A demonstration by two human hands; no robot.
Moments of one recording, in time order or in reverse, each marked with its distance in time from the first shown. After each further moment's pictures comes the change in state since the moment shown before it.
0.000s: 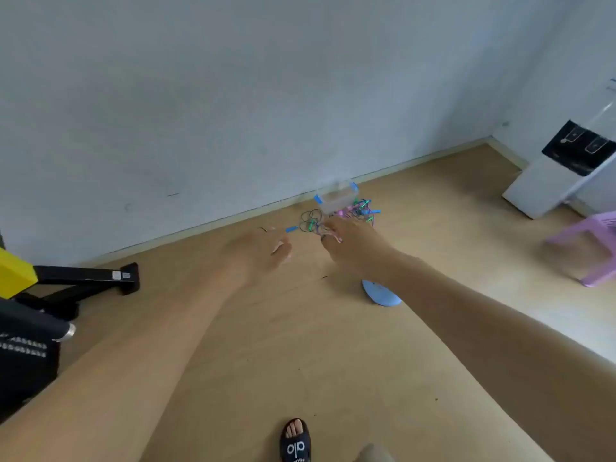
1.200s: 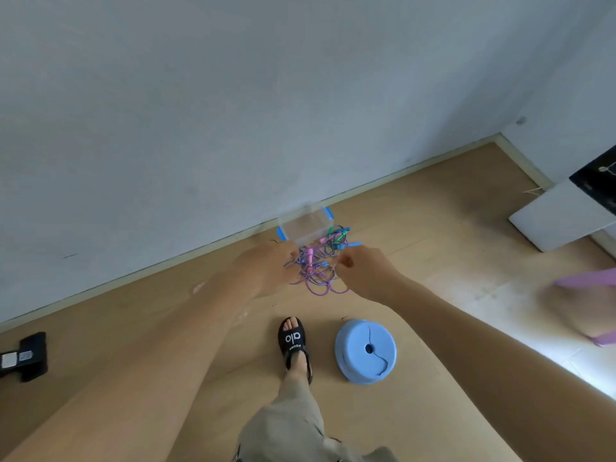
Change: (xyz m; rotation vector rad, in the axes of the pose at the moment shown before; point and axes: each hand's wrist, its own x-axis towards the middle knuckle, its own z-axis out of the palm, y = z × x) left_hand 0.580 0.046 -0.008 -0.002 -0.308 -0.064; right_hand 0.473 0.265 -0.145 -0.028 -0.219 0.346
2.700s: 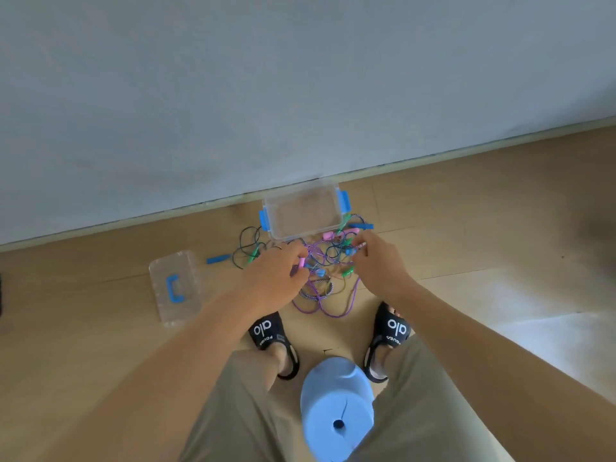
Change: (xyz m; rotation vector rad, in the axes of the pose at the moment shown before) left_hand 0.476 0.006 0.075 -0.372 -0.085 -0.304; right_hand 0.538 0.196 0.015 0.204 -0.223 0.064
